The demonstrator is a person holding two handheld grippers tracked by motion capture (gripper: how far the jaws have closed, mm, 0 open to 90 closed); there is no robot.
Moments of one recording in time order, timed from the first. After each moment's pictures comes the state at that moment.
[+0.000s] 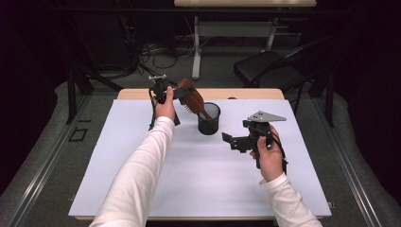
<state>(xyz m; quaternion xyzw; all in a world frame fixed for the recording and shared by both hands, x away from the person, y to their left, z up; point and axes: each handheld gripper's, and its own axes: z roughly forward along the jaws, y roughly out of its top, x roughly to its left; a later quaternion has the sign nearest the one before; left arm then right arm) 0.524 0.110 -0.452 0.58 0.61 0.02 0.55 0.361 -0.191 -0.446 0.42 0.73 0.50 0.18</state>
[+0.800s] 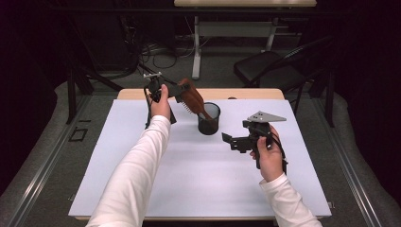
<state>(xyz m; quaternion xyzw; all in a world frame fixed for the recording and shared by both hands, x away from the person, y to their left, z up) 0.520 0.123 -0.439 0.58 0.60 0.04 0.55 0.361 -0.191 -0.446 0.42 0.74 0.50 0.18</state>
